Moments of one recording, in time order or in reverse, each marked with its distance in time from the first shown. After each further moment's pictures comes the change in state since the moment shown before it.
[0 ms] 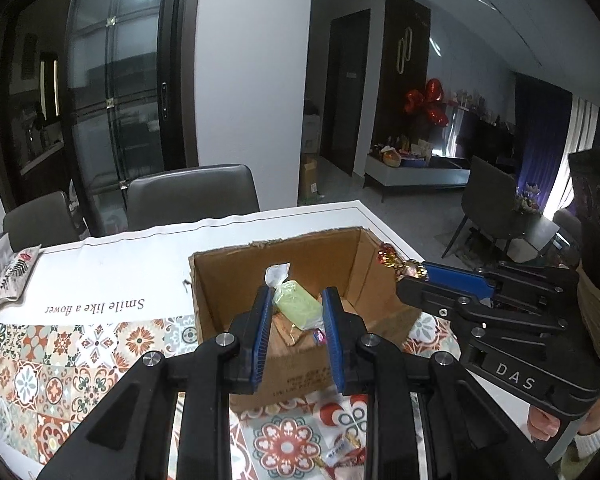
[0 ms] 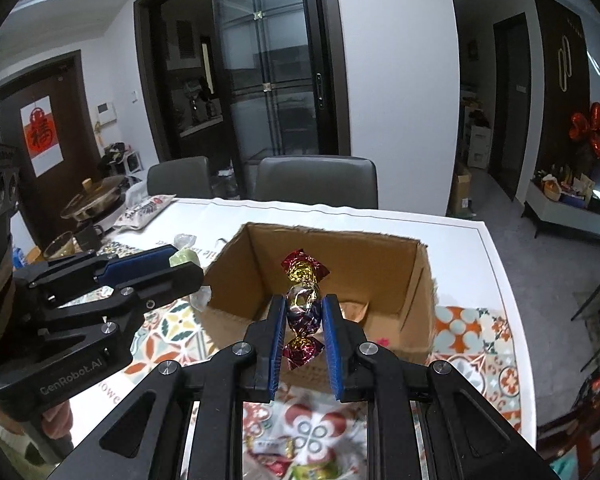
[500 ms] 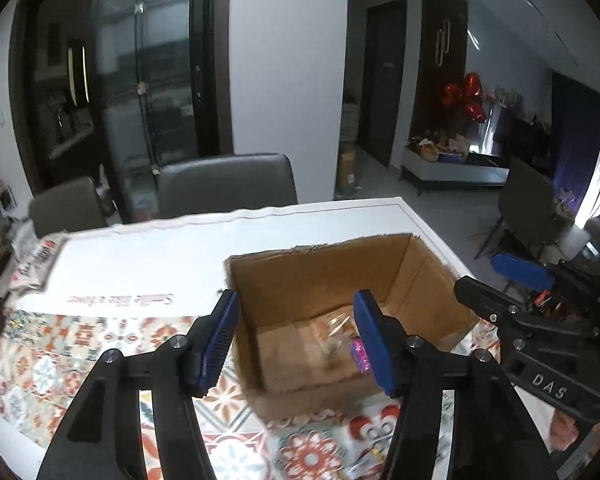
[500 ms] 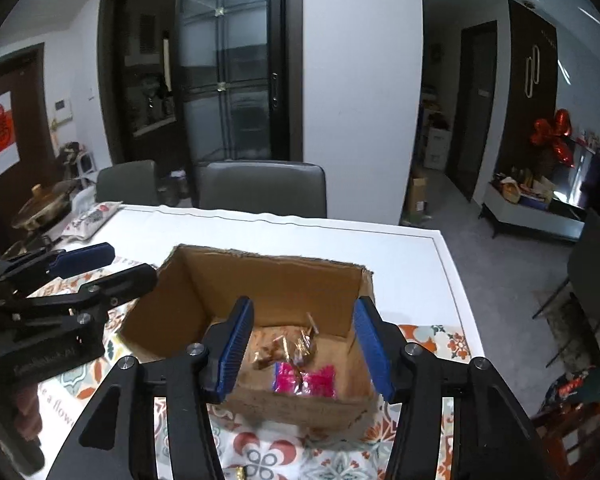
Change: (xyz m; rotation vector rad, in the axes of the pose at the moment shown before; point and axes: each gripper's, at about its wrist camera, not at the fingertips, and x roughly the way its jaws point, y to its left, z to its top) left arm 0.008 0.009 0.004 -0.024 0.034 0.155; right arm 0.022 -0.022 0.022 0.009 0.000 -0.168
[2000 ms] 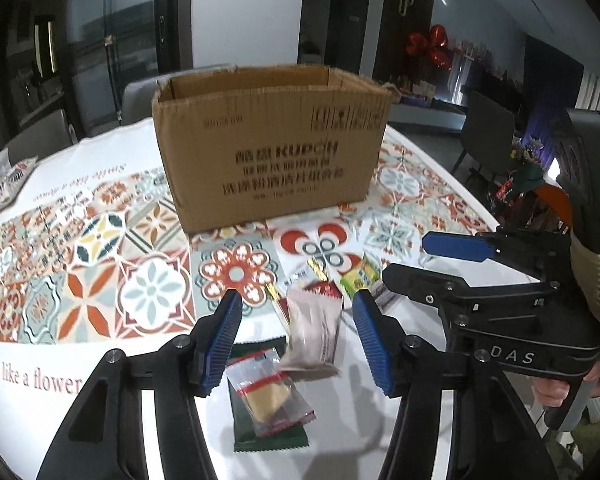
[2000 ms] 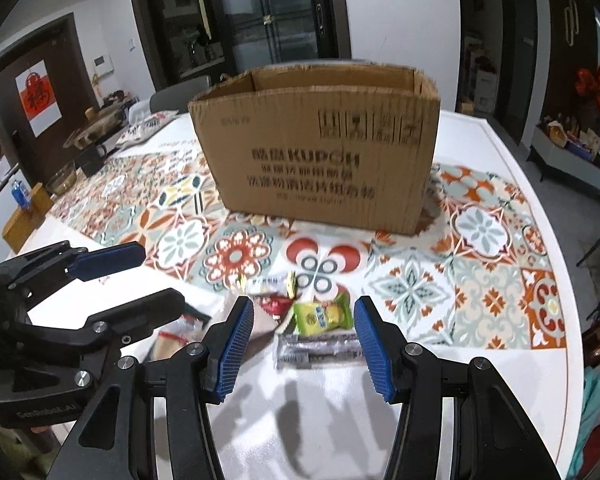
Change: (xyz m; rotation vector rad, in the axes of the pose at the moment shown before) left arm -0.029 -0.054 -0.178 0.026 0.184 -0.145; right arm -0.026 0.018 -0.184 -0.009 0.219 0.193
